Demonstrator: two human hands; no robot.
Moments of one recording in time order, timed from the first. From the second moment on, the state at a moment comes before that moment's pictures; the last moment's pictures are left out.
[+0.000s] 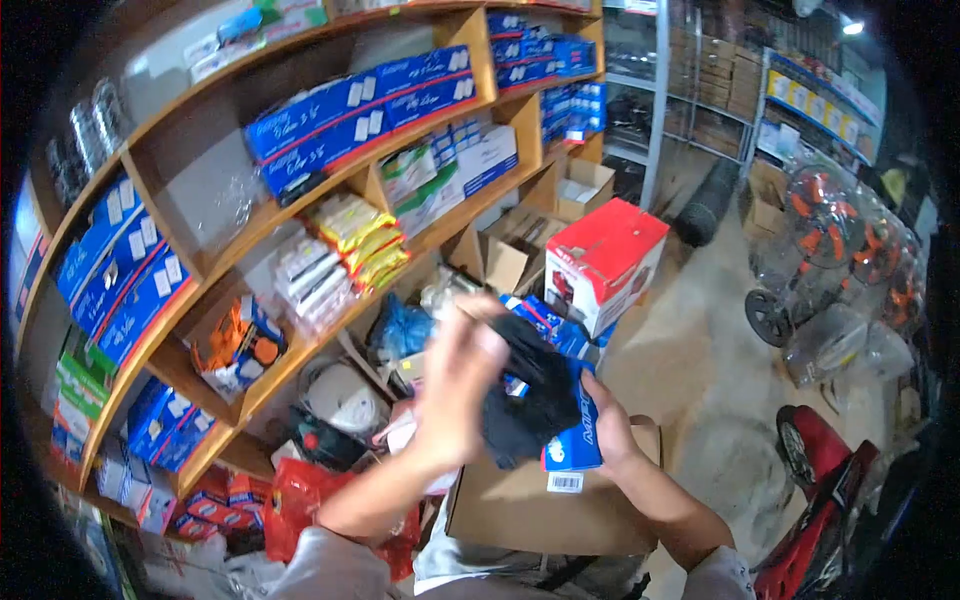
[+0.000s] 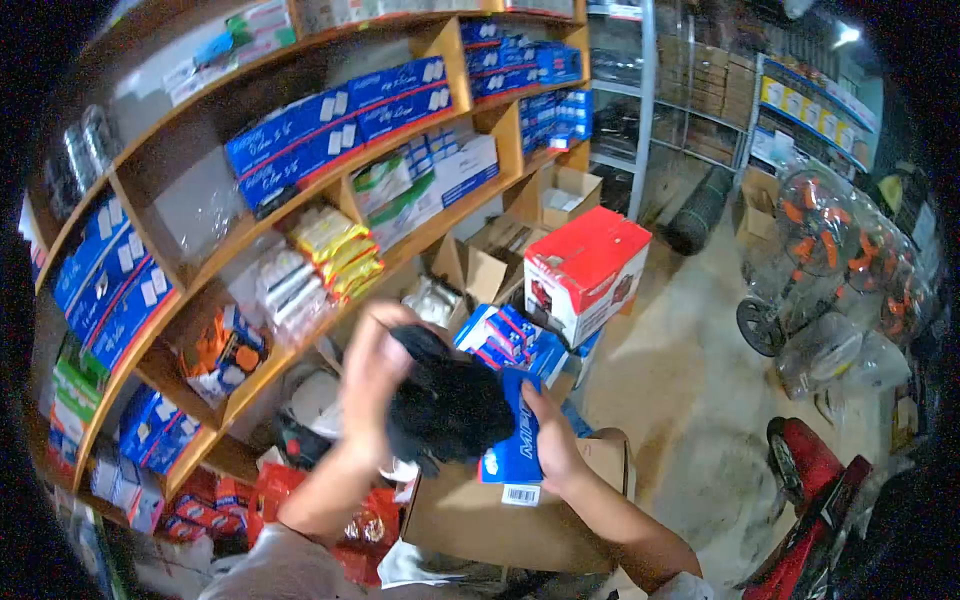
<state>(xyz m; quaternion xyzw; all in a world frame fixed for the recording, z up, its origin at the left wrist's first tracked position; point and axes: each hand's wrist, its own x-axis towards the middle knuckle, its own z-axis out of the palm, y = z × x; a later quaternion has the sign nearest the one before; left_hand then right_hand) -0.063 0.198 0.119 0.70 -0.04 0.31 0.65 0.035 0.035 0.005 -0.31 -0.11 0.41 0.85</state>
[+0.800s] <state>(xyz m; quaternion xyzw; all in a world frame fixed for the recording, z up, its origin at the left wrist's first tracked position) -0.037 0.137 0.022 0.81 -0.01 0.31 0.50 0.054 0.042 0.000 -0.46 -0.33 0.18 0.80</state>
